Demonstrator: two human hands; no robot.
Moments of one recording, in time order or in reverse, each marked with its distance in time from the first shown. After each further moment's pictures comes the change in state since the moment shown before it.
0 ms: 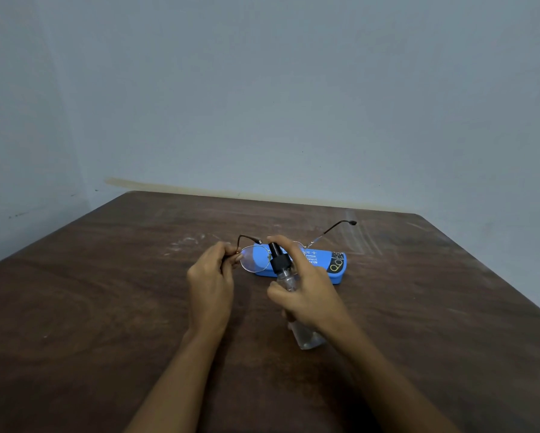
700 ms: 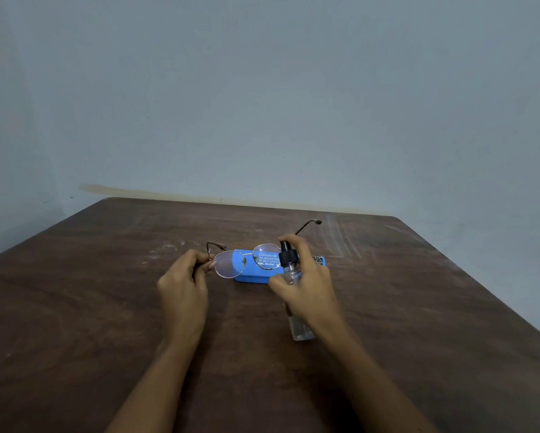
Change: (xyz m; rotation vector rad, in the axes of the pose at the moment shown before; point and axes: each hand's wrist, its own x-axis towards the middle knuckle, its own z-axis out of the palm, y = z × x) left_hand 0.000 -0.005 0.000 -0.032 0.050 -0.022; right_hand 0.000 0.011 -0.018 -0.045 0.249 0.080
